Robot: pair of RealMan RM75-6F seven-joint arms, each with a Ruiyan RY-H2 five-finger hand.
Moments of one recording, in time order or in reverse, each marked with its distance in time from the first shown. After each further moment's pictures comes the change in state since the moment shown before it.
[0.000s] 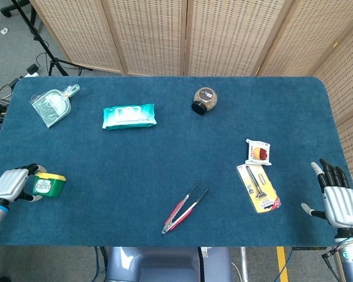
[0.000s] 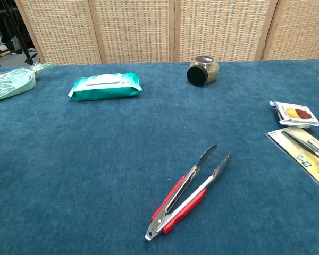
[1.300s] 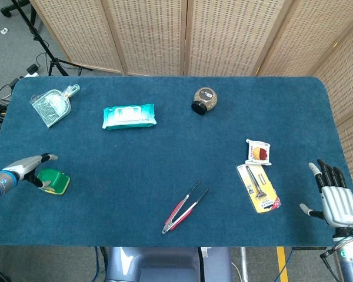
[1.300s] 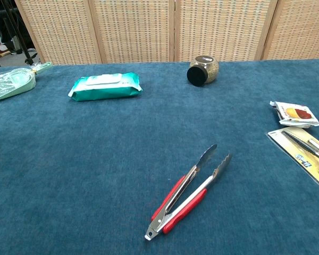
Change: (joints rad) left arm -0.457 0.292 0.068 -0.206 -0.053 -0.718 -0.366; right arm 0.007 -0.007 -0.004 0.000 0.007 -0.014 -0.018
